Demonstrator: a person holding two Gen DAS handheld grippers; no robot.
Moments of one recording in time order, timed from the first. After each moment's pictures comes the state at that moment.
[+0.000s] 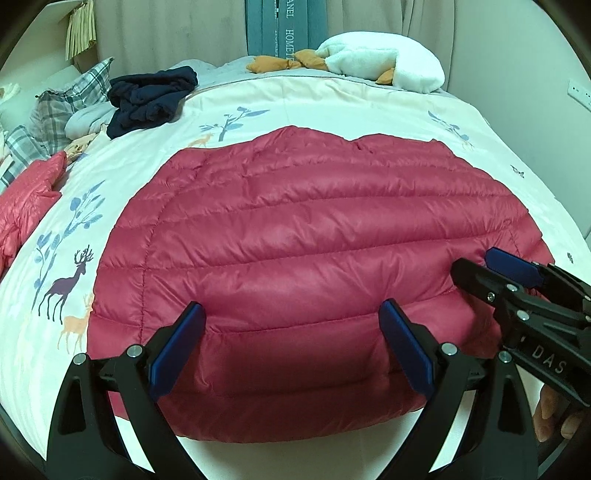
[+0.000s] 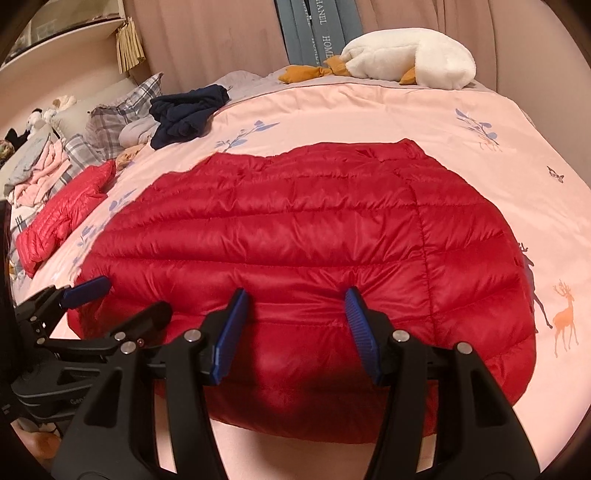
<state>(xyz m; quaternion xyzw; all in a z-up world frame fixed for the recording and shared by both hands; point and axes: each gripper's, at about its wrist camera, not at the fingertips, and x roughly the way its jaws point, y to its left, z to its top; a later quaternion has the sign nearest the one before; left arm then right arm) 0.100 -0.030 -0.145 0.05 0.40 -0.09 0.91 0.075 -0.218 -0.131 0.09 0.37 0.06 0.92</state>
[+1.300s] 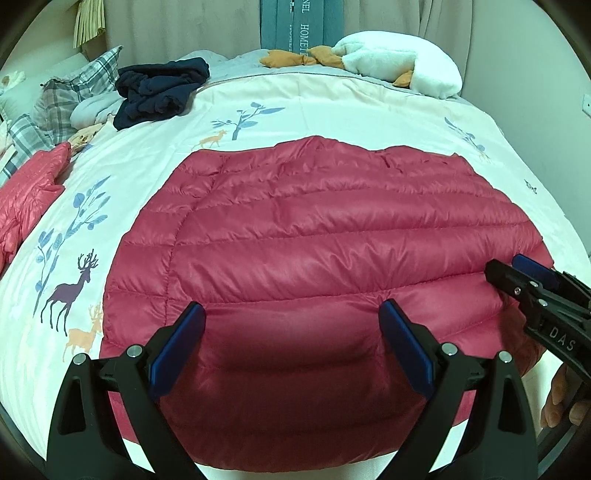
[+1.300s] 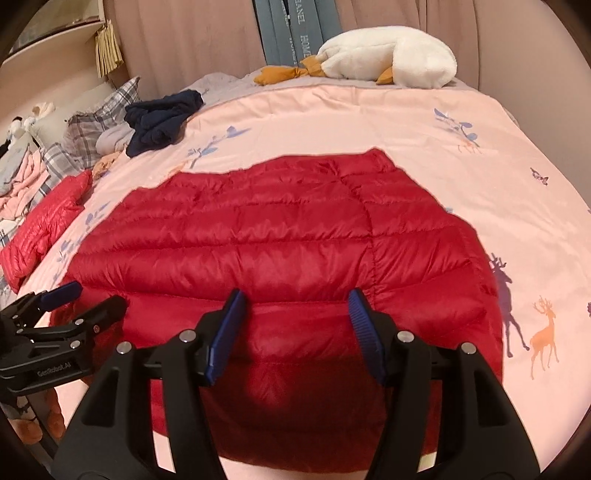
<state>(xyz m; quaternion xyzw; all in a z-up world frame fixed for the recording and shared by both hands) 0.126 -0.018 -0.137 0.03 0.42 -0.07 0.91 0.095 -0.240 -0.121 0.08 0.37 0.02 0.93</state>
